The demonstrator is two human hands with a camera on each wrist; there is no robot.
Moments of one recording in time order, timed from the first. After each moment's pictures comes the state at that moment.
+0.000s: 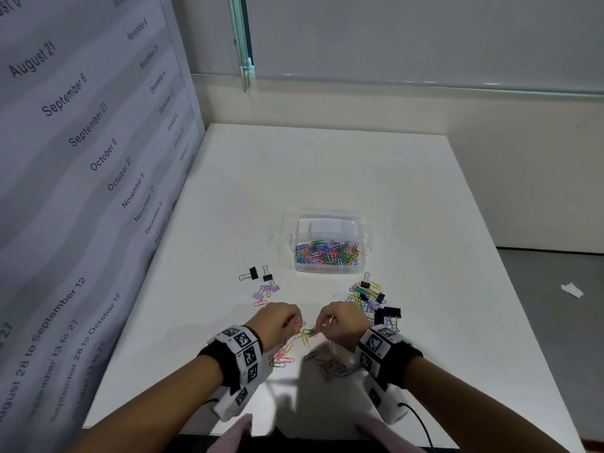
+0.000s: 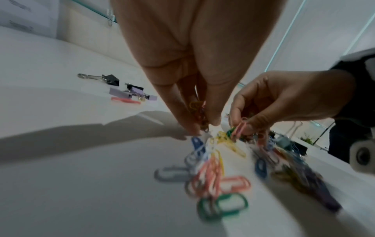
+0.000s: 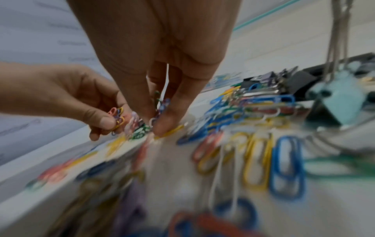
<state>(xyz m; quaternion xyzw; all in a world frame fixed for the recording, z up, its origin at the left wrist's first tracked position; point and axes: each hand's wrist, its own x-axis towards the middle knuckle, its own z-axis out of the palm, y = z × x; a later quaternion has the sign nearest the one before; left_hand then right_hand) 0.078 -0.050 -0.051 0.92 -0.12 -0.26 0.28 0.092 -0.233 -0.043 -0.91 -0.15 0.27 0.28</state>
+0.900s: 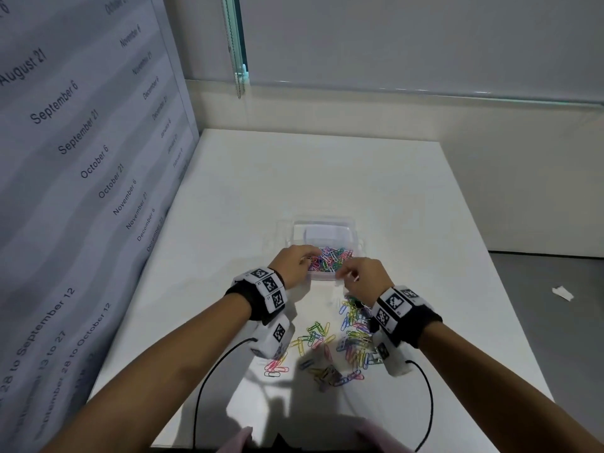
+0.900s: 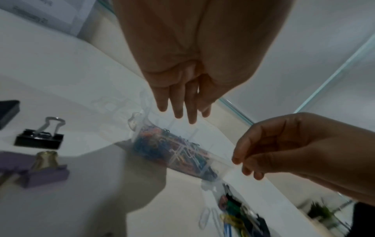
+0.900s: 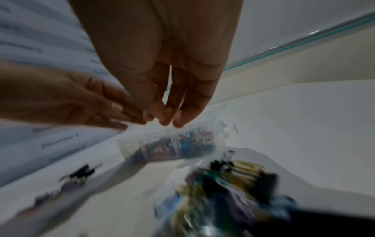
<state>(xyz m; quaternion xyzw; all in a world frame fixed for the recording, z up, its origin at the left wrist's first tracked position) 0.172 -0.084 -0.004 0.89 -0.05 -0.19 0.42 0.158 -0.265 -0.008 -0.94 -0.06 0.13 0.31</state>
